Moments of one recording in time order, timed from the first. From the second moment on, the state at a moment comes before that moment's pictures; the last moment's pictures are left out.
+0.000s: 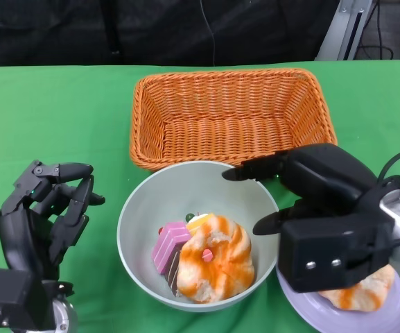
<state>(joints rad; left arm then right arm) -0.25 -0.05 0.15 0.72 -0.15 -0.91 0.09 -0.37 -0.33 0.38 -0.08 -0.66 -0.01 0.37</state>
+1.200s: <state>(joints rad) -0.26 -0.08 0.18 0.75 -0.10 -0.93 0.08 -0.43 -0.24 0.49 0.10 -0.77 0.01 0.27</state>
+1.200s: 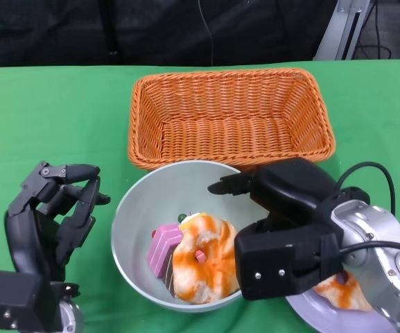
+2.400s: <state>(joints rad) -0.28 -0.08 0.20 0.81 -0.08 -0.96 0.09 -0.45 -0.23 0.48 -0.06 -0.71 0.04 0.36</state>
